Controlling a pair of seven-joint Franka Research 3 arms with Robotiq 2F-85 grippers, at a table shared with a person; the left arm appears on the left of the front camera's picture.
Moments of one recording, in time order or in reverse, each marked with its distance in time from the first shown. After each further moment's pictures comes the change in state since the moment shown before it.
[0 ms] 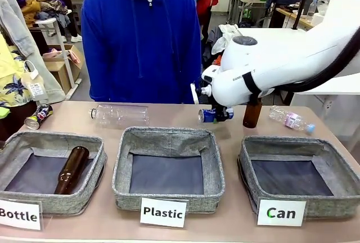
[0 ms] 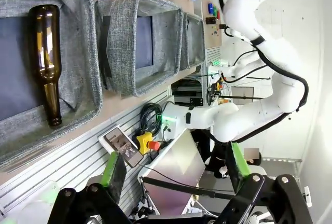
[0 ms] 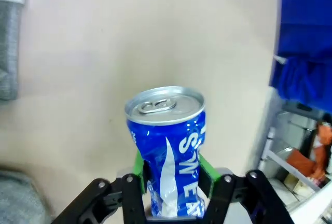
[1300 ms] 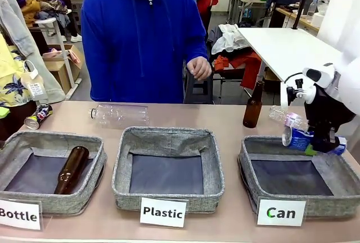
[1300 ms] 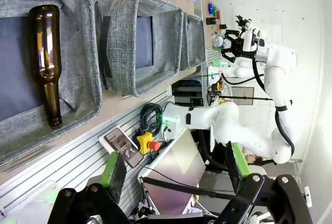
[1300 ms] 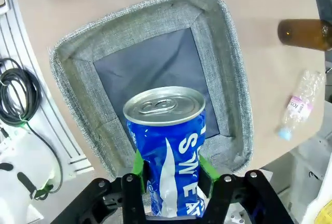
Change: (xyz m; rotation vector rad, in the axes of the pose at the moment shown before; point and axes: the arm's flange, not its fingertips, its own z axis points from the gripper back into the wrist) left arm 0.000 0.000 0.000 0.001 -0.001 -0.001; right arm -0.138 0.220 0.188 0.132 0.123 -0.418
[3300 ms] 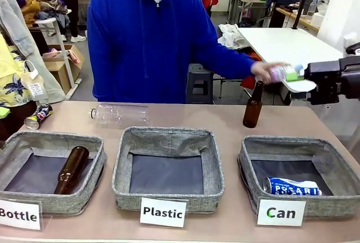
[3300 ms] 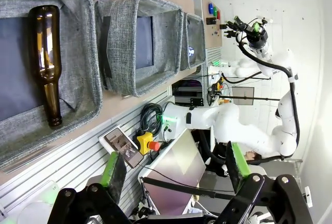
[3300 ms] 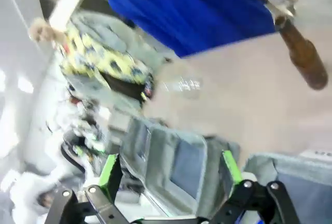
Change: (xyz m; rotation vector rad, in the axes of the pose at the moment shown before) left arm 0.000 0.000 0.000 0.001 0.000 -0.001; right arm -0.063 -0.070 0.005 0.696 -1.126 -1.185
